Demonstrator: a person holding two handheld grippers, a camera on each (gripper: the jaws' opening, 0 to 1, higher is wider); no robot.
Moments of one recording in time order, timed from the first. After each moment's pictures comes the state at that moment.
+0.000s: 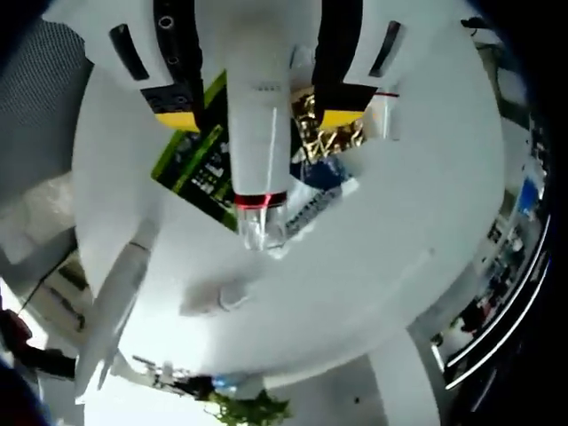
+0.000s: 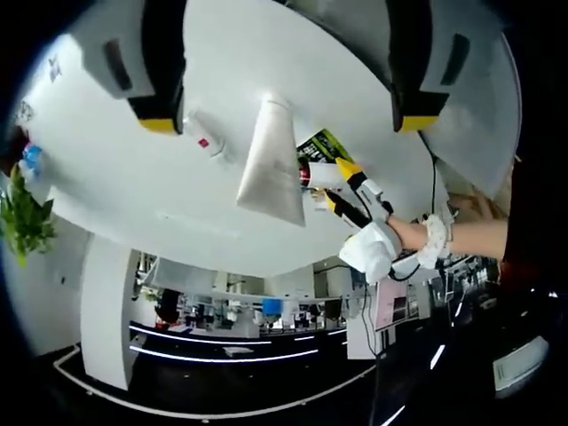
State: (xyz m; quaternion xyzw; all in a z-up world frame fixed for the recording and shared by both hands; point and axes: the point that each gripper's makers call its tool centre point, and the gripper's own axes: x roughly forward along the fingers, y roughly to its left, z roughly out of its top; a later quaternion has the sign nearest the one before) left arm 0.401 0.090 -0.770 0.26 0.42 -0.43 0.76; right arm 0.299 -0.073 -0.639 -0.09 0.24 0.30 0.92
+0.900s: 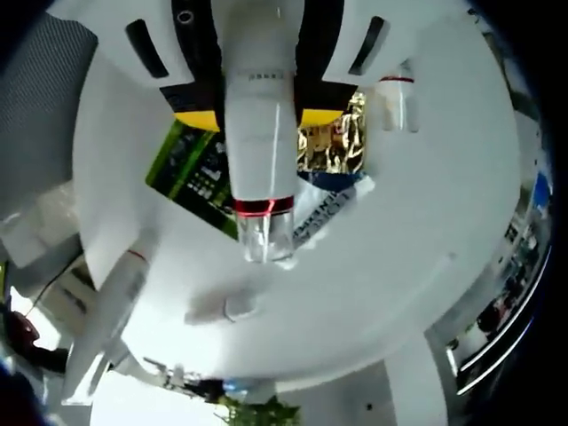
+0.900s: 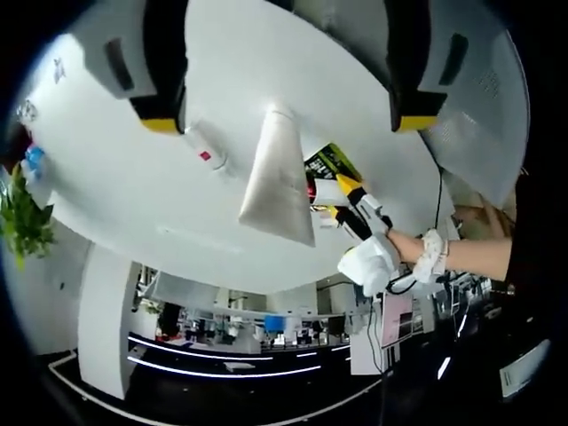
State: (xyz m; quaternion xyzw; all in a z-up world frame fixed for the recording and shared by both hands) left arm 0.406 0.089 -0.784 0.26 0.42 -0.46 0.74; right arm 0.302 -0.076 -0.655 -0.11 0.28 0.29 0.91
